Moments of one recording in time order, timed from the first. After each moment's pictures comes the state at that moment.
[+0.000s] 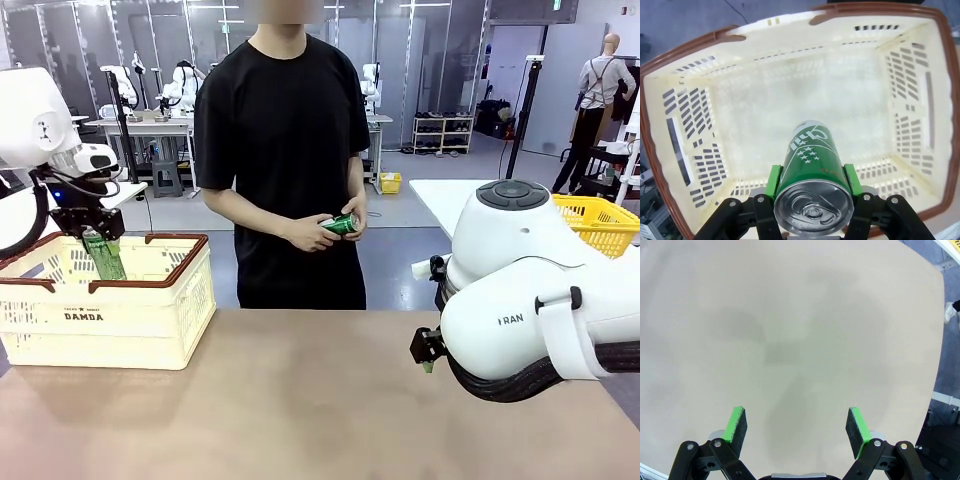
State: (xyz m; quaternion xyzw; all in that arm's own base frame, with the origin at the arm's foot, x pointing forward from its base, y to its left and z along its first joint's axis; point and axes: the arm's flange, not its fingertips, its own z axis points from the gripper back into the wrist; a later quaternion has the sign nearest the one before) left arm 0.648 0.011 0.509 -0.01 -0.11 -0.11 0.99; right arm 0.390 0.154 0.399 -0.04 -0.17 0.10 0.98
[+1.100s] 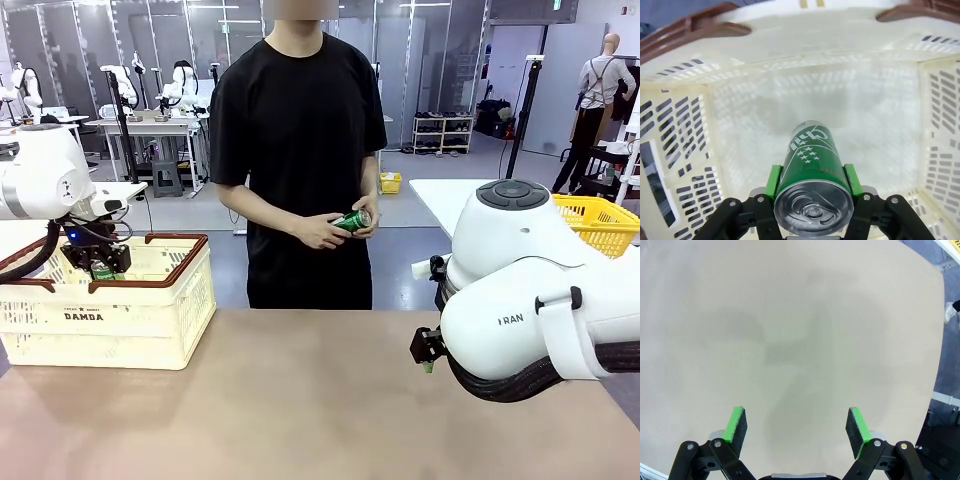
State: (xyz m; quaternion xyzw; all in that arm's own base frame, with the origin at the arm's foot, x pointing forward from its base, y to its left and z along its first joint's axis) left arm 0.675 0.022 0.423 0.01 -0.11 -0.08 0.99; right arm 0.390 0.154 0.399 -0.04 -0.17 0.10 0.98
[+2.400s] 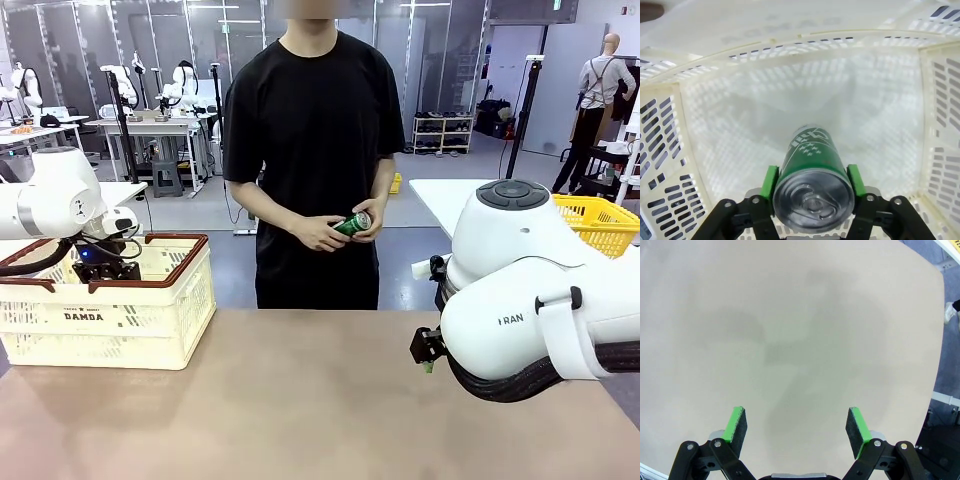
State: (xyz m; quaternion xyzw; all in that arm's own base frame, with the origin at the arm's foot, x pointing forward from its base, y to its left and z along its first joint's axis) left arm 0.677 0.012 0.386 0.00 -0.09 -0.09 0.99; right arm 0.390 0.154 0.399 -0.04 -0.17 0.10 0.98
